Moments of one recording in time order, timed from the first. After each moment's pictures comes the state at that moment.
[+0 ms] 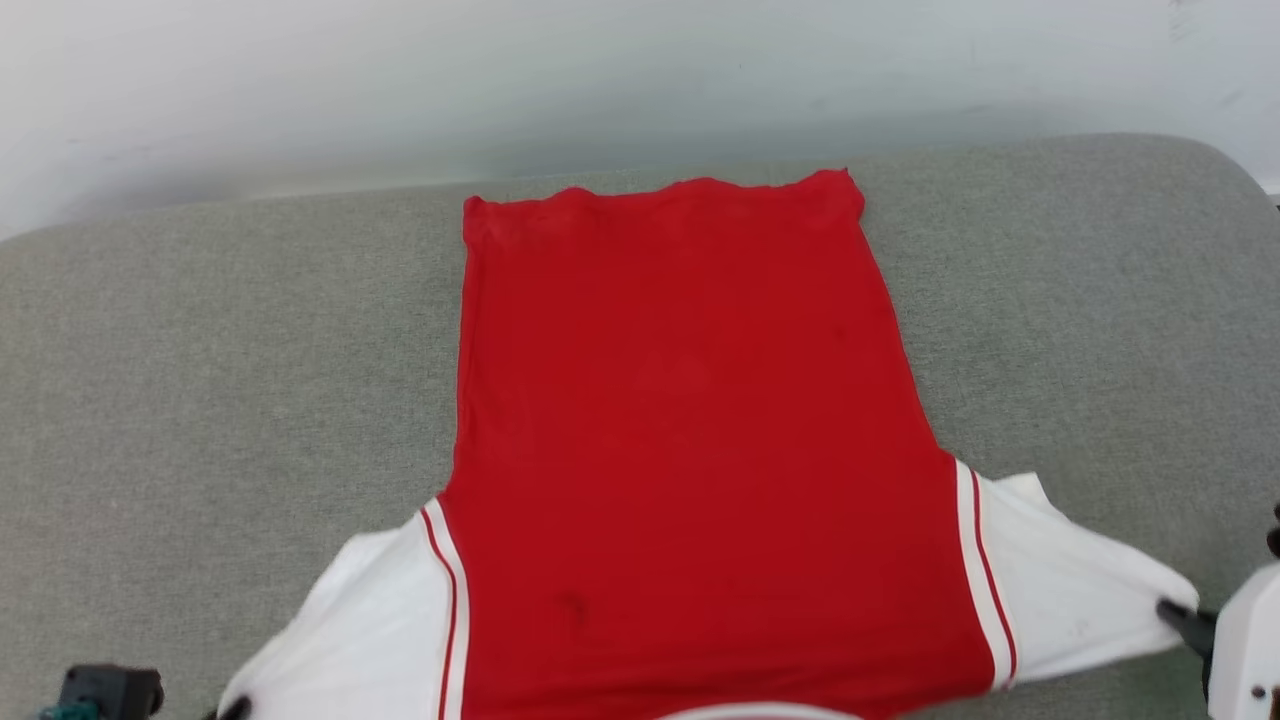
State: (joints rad) left arm 0.21 0.70 -0.20 0.06 -0.67 -0.02 0.17; right arm -0.04 -0.44 -0.09 0.12 0.58 0.13 0.73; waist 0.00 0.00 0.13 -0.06
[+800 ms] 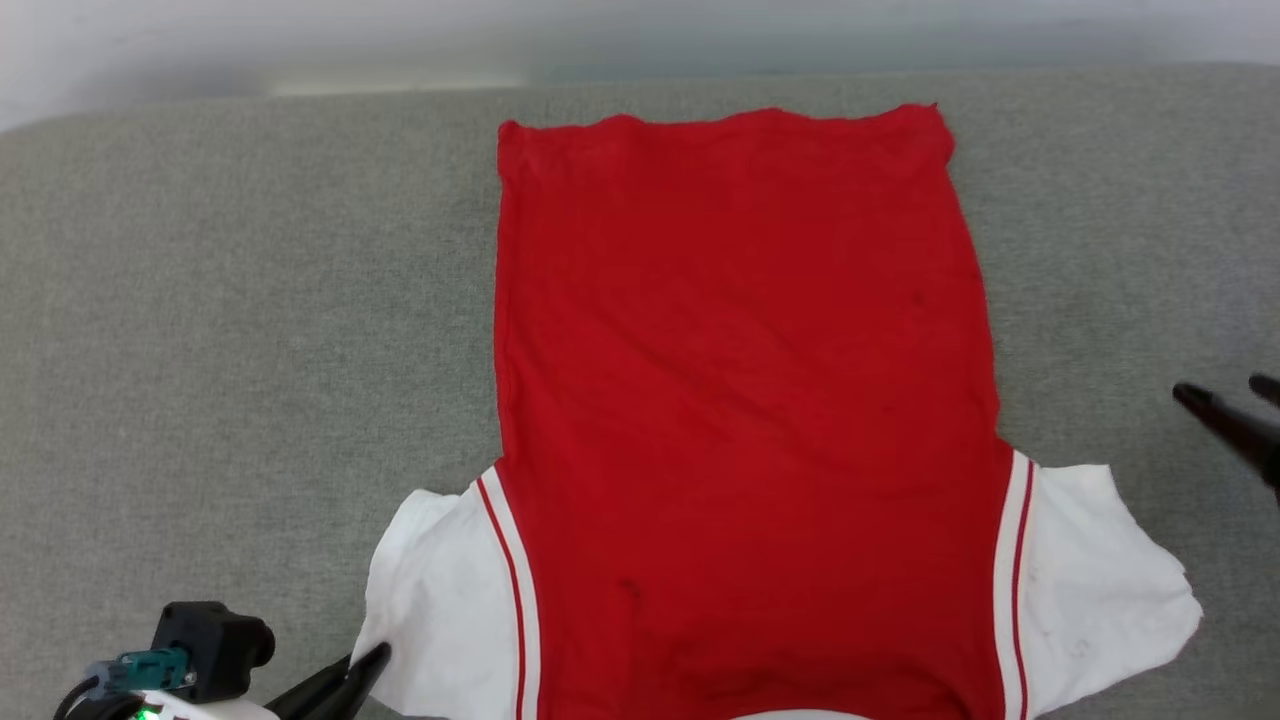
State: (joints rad) left arm 0.24 0.72 -0.24 -0.36 -0.77 -0.01 0.34; right arm -0.22 -0.48 -0.15 -0.15 0.64 0.13 0.96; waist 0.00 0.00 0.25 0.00
